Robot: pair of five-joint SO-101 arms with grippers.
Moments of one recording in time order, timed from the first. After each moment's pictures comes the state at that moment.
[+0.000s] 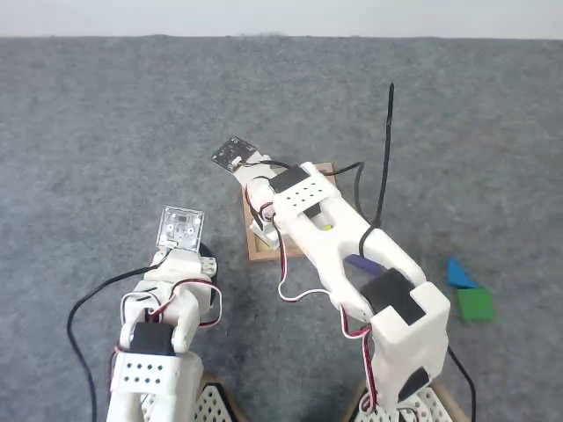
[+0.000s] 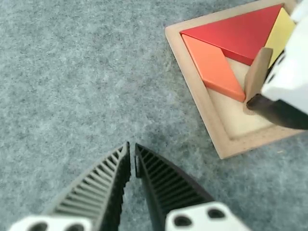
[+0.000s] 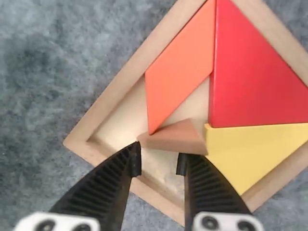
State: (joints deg) left arm -2.5 -85.3 97.3 46.6 -0.3; right arm -37.9 18.1 7.3 61.5 14.8
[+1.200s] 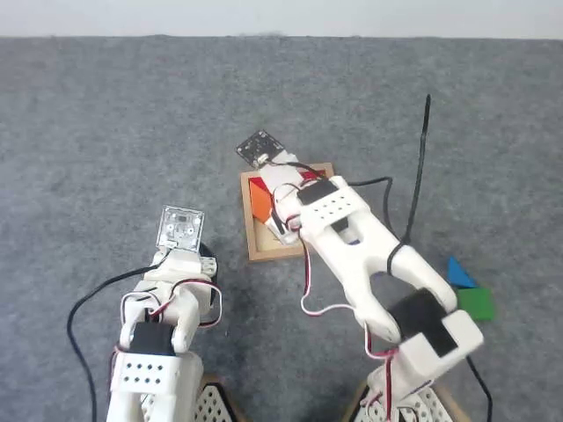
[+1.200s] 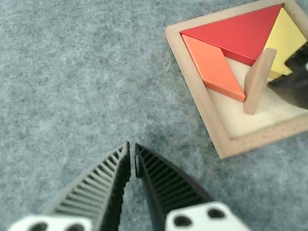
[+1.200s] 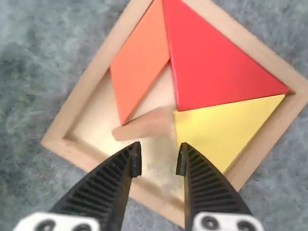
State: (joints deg) left arm -2.5 -85.3 97.3 46.6 -0.3; right arm -34.0 6.9 22.3 49.9 12.2
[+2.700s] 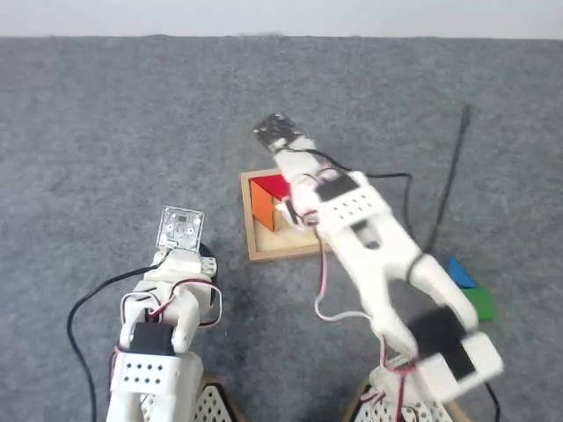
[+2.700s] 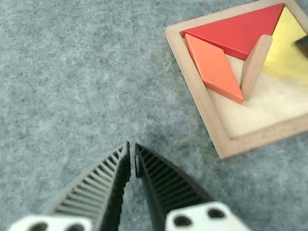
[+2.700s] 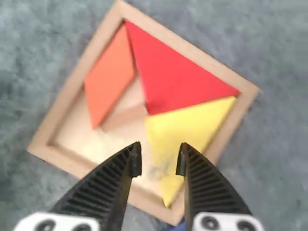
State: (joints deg) left arm -2.5 -85.3 97.3 46.6 -0.3; right arm -29.8 -2.0 26.5 47.9 12.2
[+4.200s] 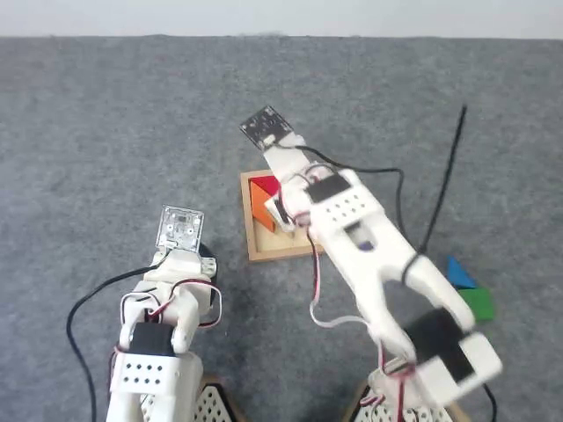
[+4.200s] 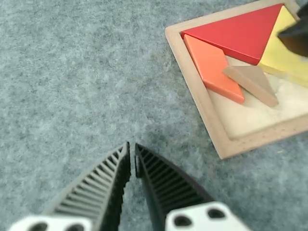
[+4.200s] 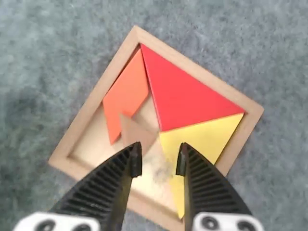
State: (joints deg) left arm -2.5 -85.3 97.3 46.6 -0.3; right arm -32.9 -2.2 25.1 46.8 10.9
